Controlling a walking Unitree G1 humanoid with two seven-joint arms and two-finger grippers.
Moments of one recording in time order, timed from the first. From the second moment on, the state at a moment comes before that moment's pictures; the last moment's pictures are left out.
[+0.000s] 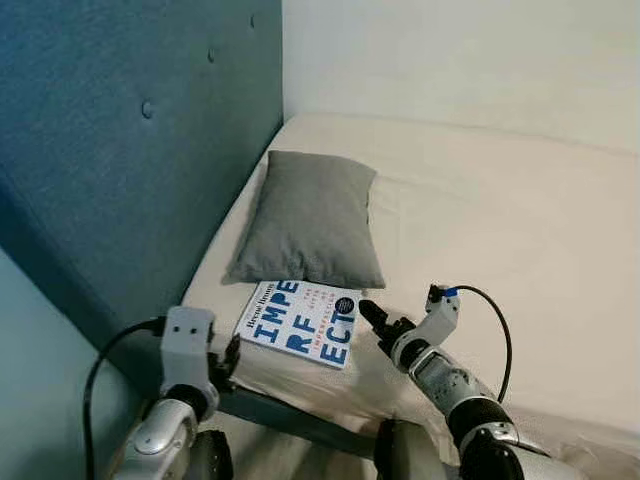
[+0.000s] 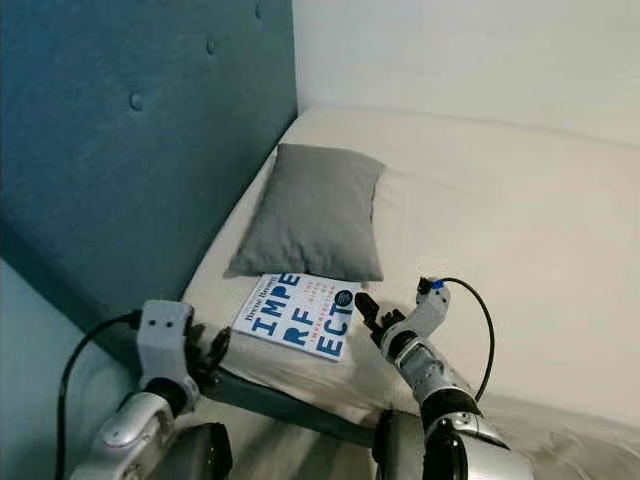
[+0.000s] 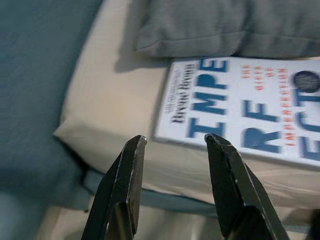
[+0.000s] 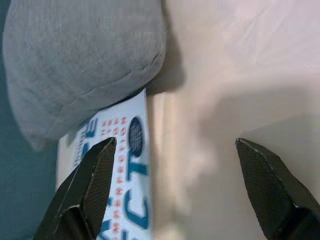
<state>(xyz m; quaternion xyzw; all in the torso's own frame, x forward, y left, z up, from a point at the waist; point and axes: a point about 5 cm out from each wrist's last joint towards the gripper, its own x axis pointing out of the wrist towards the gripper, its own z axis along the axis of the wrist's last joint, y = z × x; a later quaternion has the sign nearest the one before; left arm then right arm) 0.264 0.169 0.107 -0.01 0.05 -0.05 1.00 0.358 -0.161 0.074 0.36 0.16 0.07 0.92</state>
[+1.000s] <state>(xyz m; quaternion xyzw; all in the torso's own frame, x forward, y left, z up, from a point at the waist) 0.254 0.188 0.116 0.01 0.04 -0.03 1.00 0.369 -0.165 0.082 0.21 0.17 -0.03 0.96</state>
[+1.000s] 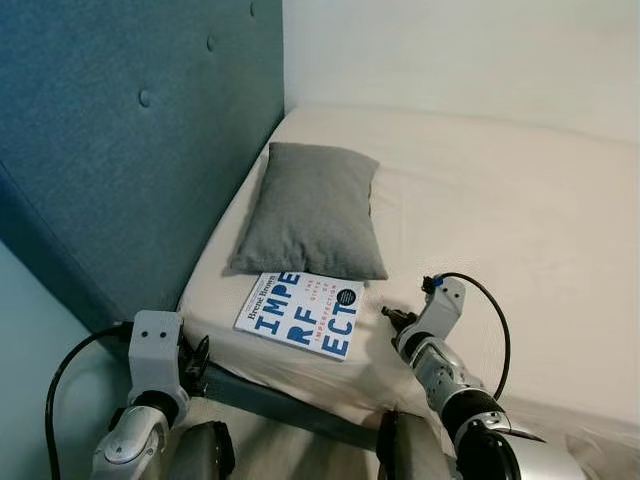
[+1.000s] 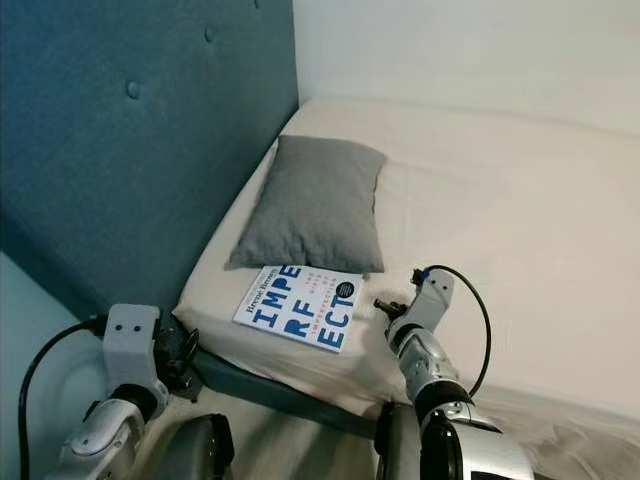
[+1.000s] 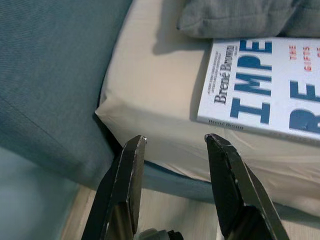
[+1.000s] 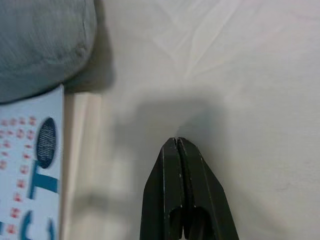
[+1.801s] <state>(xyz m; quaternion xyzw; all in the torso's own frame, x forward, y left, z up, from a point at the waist) 0.247 0.187 0.136 0.03 0.02 -0.06 1.00 0.387 -0.144 0.114 0.18 0.15 0.06 0.97</state>
